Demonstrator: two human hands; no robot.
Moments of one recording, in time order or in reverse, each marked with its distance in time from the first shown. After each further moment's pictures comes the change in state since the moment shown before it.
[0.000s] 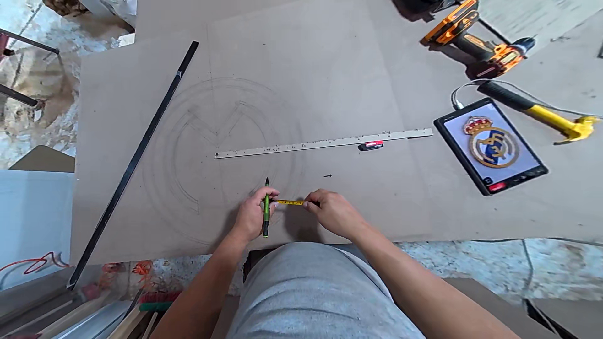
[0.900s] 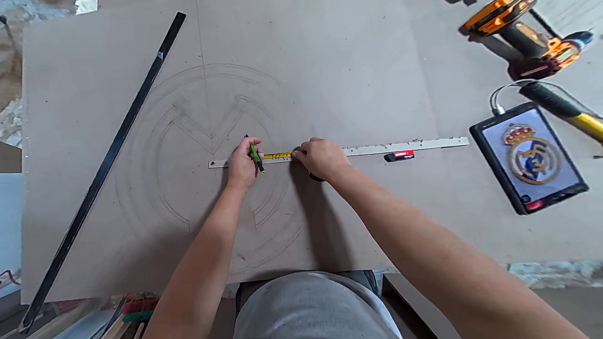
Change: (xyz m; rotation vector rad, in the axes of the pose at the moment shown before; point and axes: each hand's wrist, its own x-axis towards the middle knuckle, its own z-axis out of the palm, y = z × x) left_hand 0.178 -0.062 -0.048 0.038 0.198 -0.054; right_hand 0.195 -0.027 -0.032 -0.408 0.051 0.065
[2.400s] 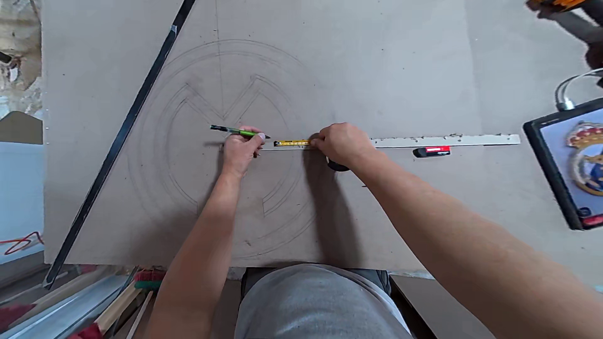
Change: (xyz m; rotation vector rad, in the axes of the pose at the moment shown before) left_hand -0.007 -0.019 -0.023 -0.492 0.093 -0.070; right_hand 0.007 -0.005 -0.013 -0.057 -0.122 0.057
